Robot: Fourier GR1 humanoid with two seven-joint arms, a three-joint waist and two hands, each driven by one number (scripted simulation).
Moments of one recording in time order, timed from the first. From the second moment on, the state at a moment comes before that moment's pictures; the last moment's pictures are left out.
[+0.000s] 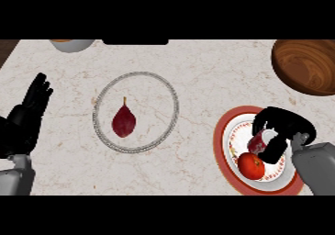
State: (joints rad) left arm -0.13 0.30 0.10 -1.56 0.02 0.09 0.13; right arm -0.32 -0.45 0.23 -1.47 0.47 0.64 0.68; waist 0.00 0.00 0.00
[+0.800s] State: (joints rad) left arm -0.15 0.28 0.11 -1.55 0.00 0.07 0.13; right arm -0.35 -0.60 0.34 -1.39 0.70 0.40 -0.08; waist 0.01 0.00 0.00
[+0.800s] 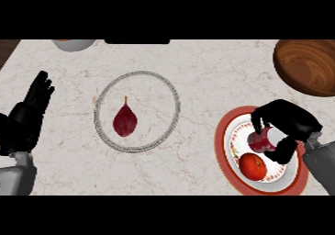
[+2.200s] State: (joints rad) left arm -0.17 0.25 0.12 -1.53 -0.02 0.06 0.13; right arm -0.65 -0.72 -0.23 -1.17 0.44 0.31 -0.22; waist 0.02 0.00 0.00
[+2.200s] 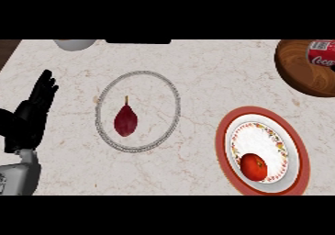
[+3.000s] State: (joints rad) left arm -0.21 0.24 0.10 -1.53 -0.03 0.04 0.13; right arm -0.93 -0.73 -0.18 -0.44 0.66 0.07 -0.53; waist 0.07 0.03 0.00
